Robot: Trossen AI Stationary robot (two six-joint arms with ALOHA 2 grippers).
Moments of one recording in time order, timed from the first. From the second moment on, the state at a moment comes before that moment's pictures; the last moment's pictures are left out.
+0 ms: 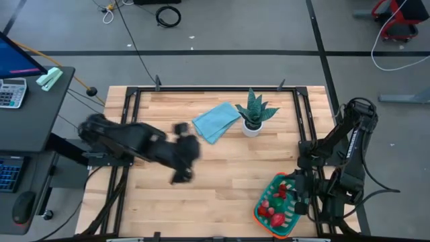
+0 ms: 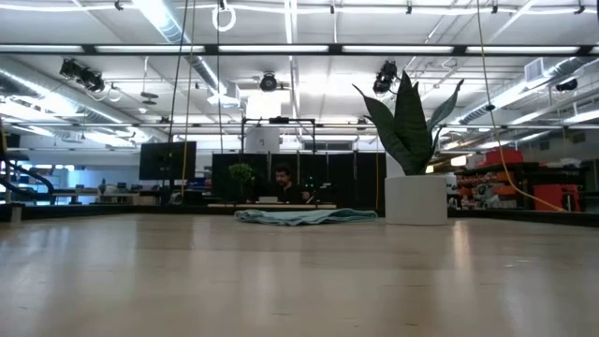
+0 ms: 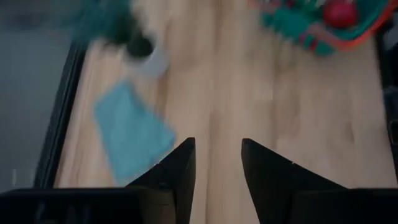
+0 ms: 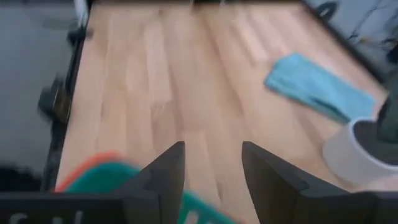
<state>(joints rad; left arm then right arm) -0.40 1.72 2.11 -1.36 -0.45 -0.29 1.13 1.34 1.15 -1.12 0.94 1.16</state>
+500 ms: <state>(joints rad) -0.45 1.35 2.00 -1.52 -0.63 -0.68 0.83 1.22 1.15 -0.94 0.91 0.90</state>
